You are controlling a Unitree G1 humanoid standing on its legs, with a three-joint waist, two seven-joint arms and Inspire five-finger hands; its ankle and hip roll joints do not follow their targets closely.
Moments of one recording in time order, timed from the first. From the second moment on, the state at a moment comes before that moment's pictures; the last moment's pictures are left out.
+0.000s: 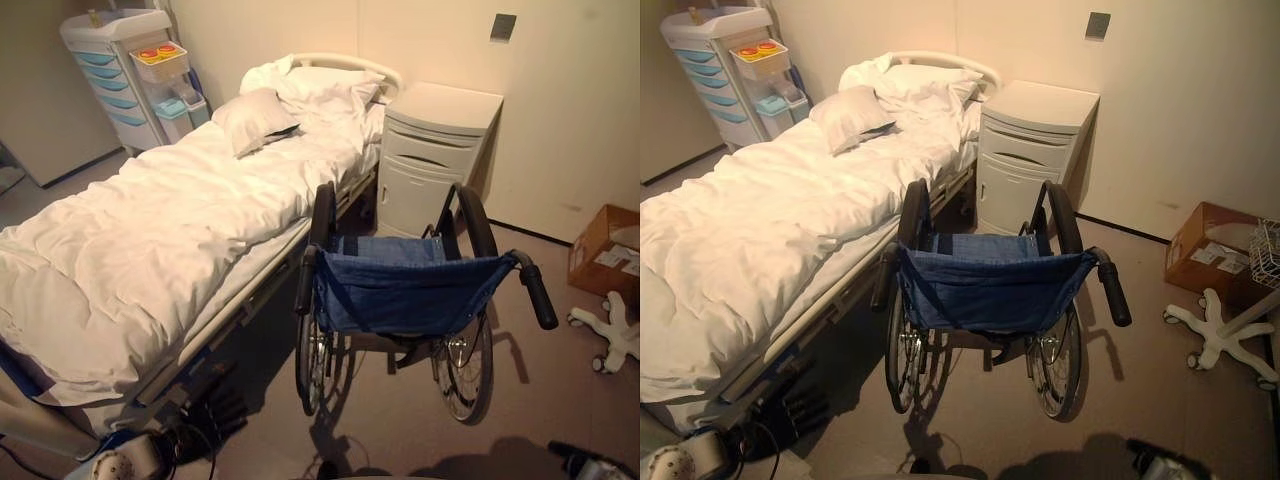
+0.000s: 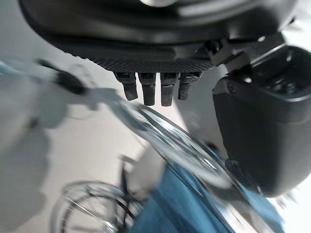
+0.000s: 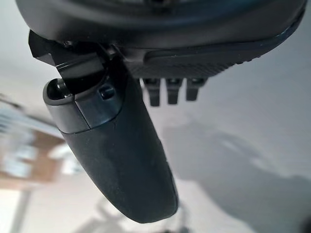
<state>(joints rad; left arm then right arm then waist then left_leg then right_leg) 0.22 0.51 0.19 0.48 -0.93 0.78 -0.03 0.15 -0.44 -0.23 0.77 0.68 0.41 -0.57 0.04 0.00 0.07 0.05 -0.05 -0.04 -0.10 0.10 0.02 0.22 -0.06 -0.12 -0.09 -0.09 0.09</state>
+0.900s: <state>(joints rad) 0.05 0.21 0.02 1.31 -0.52 0.29 0.03 0.06 -0.23 0.05 1.27 0.39 0.23 0.04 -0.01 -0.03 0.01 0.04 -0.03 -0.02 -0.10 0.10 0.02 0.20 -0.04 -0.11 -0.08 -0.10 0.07</state>
